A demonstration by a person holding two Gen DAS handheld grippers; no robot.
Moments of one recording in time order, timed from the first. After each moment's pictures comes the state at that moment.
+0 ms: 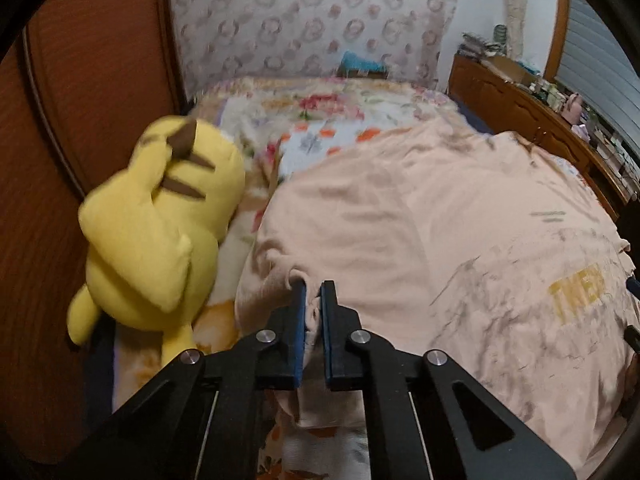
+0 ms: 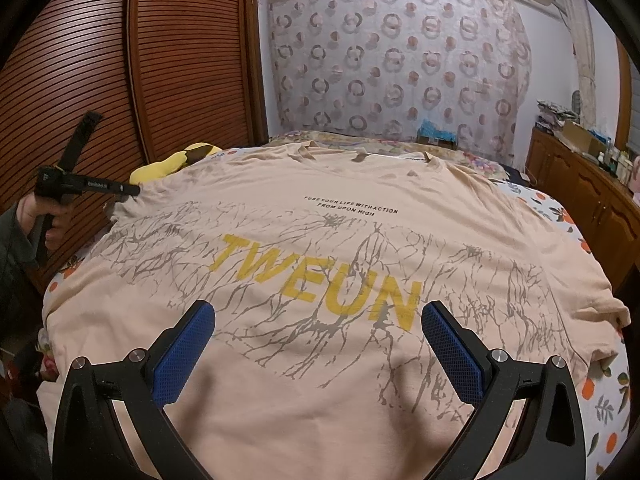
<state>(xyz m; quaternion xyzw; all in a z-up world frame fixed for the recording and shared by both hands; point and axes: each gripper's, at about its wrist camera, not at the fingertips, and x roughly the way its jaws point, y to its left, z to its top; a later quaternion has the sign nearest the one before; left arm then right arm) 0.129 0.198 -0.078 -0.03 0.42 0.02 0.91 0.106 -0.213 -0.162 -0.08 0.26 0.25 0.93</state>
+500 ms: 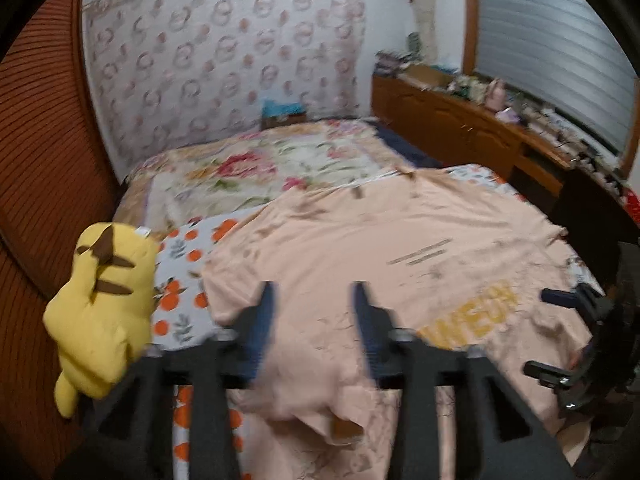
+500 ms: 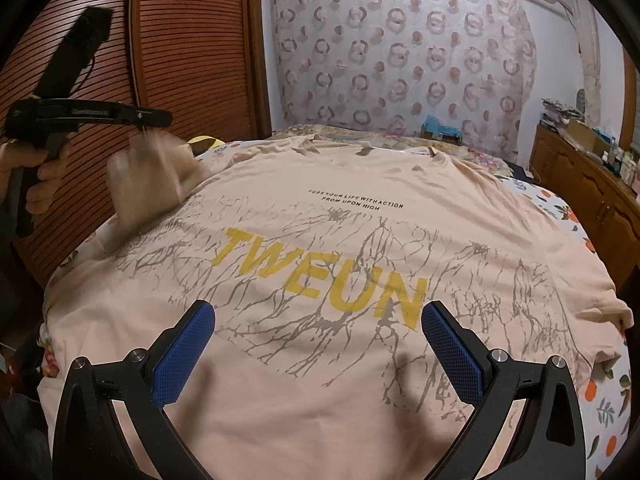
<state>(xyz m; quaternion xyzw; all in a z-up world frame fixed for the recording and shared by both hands) 0.126 0.080 -0.004 0.03 0.35 -0.10 0.93 0.107 -0.211 -0.163 -0.08 0.27 0.26 0.93</state>
